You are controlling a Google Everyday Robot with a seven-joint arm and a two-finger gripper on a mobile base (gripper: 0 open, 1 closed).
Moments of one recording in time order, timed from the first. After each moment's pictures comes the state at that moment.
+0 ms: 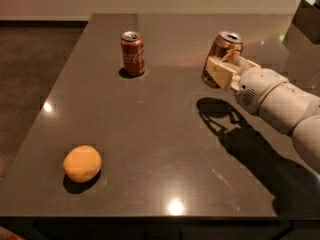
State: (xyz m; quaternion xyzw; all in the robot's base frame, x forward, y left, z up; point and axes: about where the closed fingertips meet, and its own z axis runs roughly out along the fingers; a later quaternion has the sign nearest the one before) arm 0.564 -0.160 0.950 -0.70 -0.11 -0.67 0.23
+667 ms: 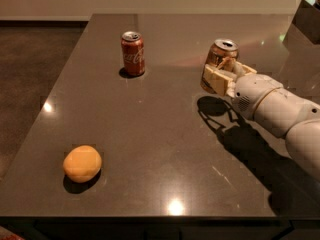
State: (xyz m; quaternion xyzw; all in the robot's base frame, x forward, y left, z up) arm 0.567 -0.158 0.930 -0.71 -0.14 -0.66 0.19
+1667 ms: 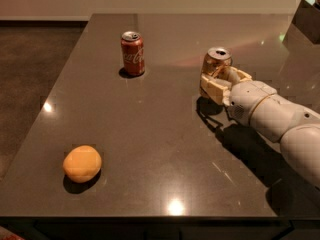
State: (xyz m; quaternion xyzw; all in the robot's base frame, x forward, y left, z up) arm 0.568 -0.154 0.907 -0.71 -0.19 -0.66 0.16
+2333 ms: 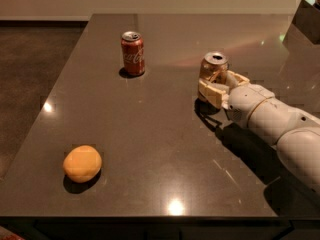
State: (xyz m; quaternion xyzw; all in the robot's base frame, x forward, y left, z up) arm 0.570 -0.156 0.895 -0.71 -0.19 -0.66 0.15
